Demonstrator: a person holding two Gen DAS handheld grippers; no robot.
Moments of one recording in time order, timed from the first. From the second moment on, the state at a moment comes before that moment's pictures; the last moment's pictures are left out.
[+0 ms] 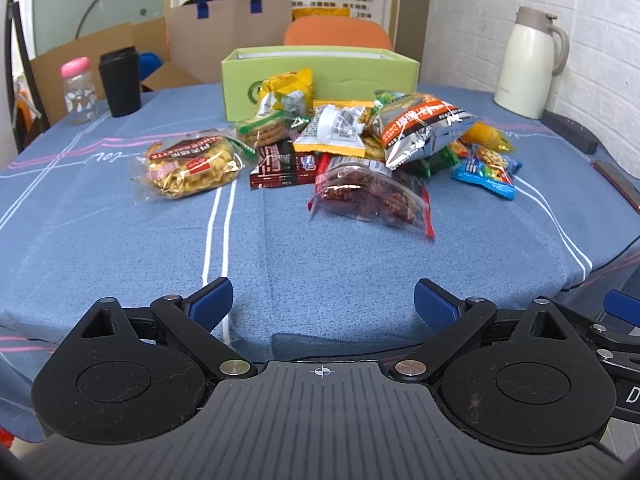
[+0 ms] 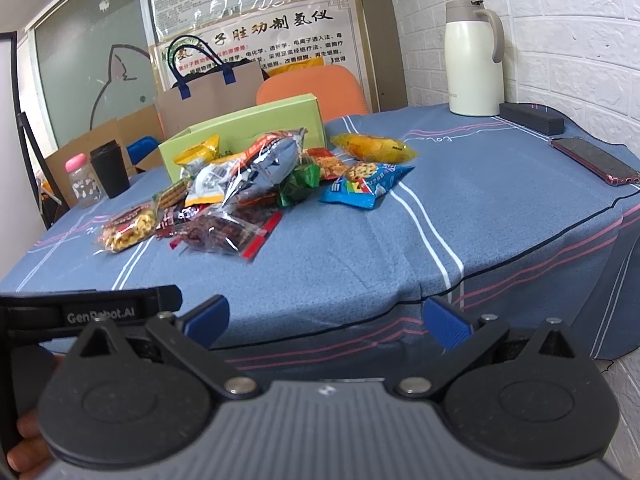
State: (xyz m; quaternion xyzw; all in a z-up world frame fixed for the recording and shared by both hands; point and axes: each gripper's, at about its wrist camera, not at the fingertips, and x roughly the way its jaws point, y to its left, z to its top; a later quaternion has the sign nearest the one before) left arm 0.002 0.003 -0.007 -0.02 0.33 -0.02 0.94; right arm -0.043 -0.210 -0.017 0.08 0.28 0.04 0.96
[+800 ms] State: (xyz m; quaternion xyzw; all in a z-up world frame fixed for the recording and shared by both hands) left arm 0.028 0.030 -0.002 -0.08 0.35 0.00 0.93; right arm -0.042 -0.206 -0.010 0.07 0.25 0.05 0.96
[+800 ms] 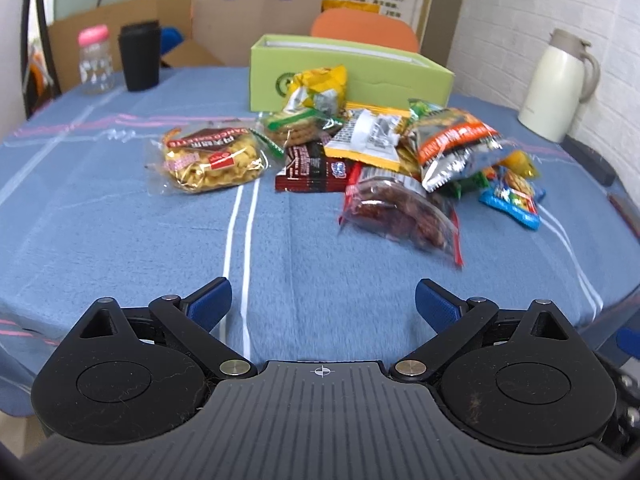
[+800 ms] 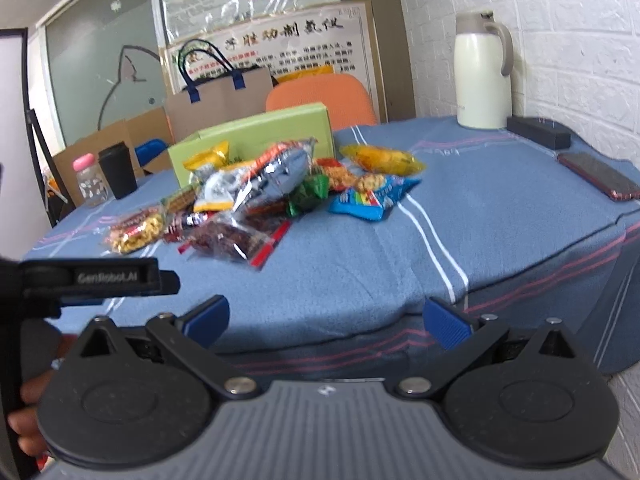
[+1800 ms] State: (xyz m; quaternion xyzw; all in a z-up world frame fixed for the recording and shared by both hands) left arm 0.113 0.137 0.044 -0.16 0.36 -0.03 0.92; right arm 0.069 -0.179 0.014 0.03 0.27 0.17 0.95
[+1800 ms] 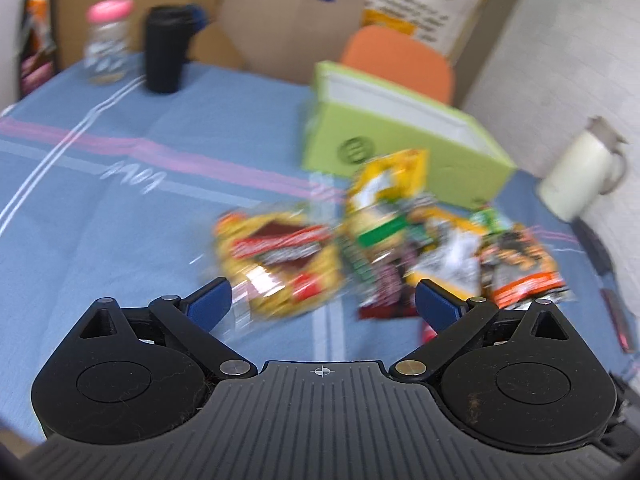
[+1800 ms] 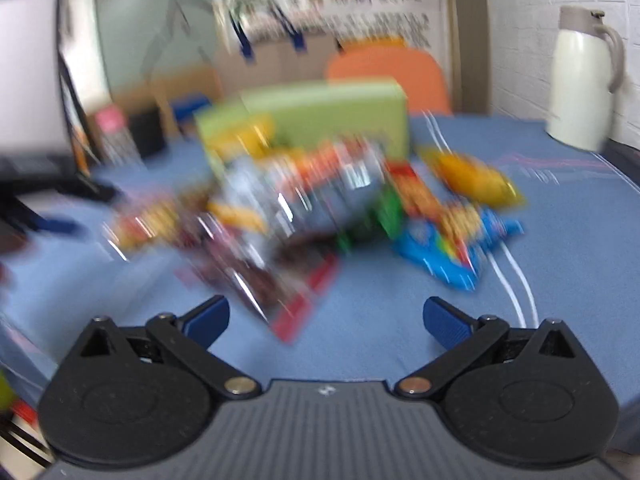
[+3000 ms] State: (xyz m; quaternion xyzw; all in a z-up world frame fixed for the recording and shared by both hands) left arm 0.163 -0.018 0.031 -0.13 0.43 -0.25 0.86; right arm 0.107 -0.202 -0.007 0.02 0.26 0.21 0.94
